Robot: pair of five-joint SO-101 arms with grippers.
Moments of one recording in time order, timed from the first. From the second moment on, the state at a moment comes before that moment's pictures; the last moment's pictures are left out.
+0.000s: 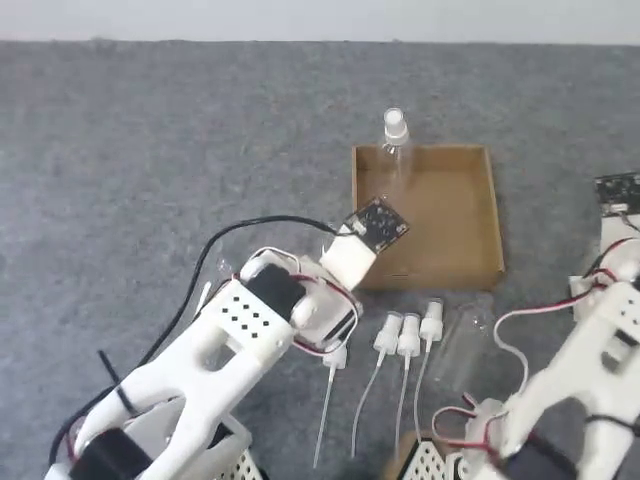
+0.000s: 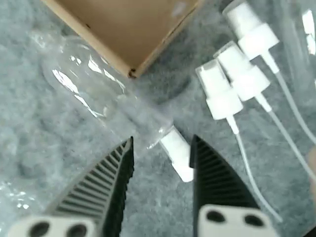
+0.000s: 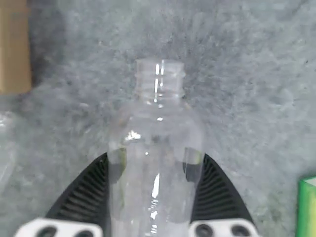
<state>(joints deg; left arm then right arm) 33.7 -28.2 46.9 67.0 -2.0 38.1 -25.8 38.1 61.8 41.9</state>
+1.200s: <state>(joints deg) 9.8 -15.5 48.6 48.0 -10.9 38.2 -14.1 38.1 55.1 41.9</state>
